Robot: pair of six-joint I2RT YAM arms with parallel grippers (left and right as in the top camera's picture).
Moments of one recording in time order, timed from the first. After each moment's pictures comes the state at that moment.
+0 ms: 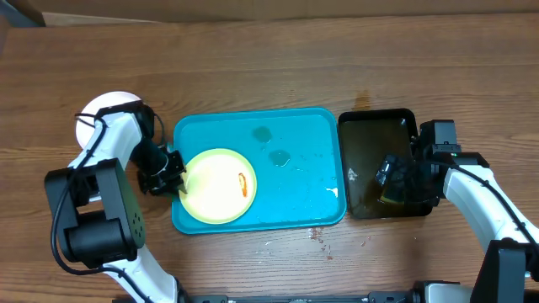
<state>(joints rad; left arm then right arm) 0.17 1.93 1.25 -1.22 0.21 -0.23 -0.03 1.49 0.79 -0.67 -0.14 0.38</state>
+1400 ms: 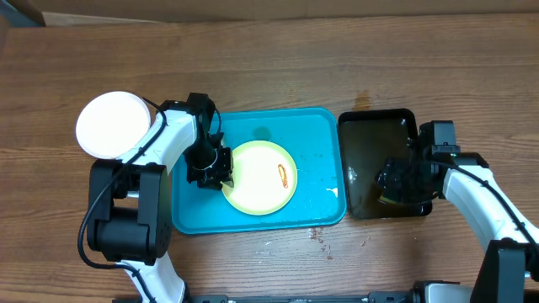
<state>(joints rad) -0.14 1.93 1.25 -1.11 0.29 -0.23 -0.03 1.49 0.79 -0.69 -0.22 0.39</state>
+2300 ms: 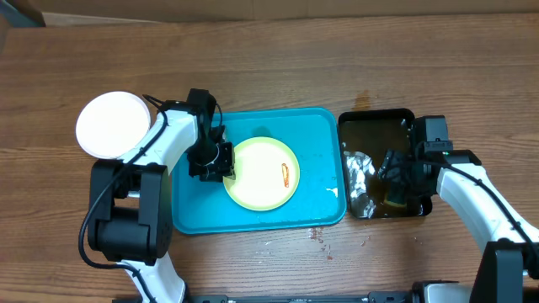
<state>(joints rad) -0.15 1.93 1.25 -1.01 0.28 -0.23 0.03 1.50 0.81 -0.61 -0.02 0.38</state>
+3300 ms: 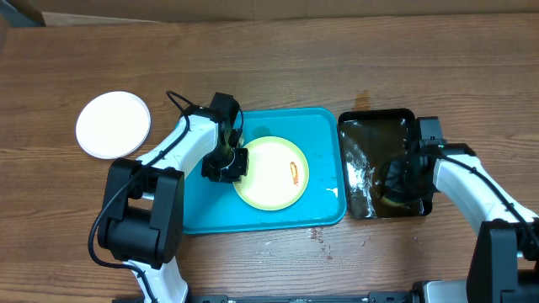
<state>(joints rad) -0.26 1.93 1.22 -0.96 0.18 -0.23 0.03 1.58 0.87 -0.78 -0.04 0.38</state>
